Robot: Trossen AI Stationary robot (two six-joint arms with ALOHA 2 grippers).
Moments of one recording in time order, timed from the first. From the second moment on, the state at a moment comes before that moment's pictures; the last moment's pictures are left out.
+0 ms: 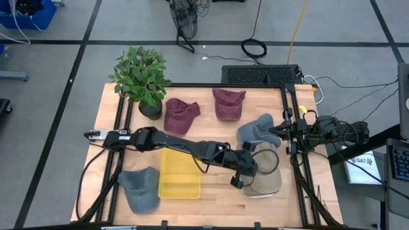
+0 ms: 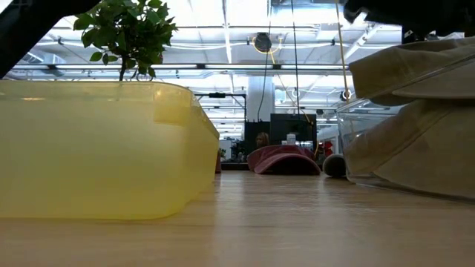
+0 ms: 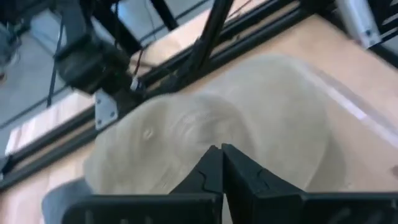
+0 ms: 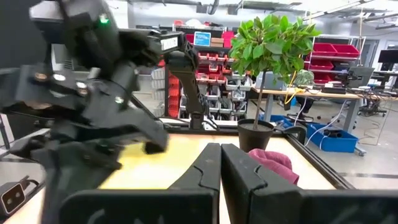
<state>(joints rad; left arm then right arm) -0.22 2.43 2.35 -0.51 -0.12 0.36 0.15 0.03 0.33 -0.21 0.16 -0.04</state>
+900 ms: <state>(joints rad) -0.19 2.40 2.33 -0.50 0.05 0.42 0.15 0.04 0.27 -0.17 0.16 -0.05</state>
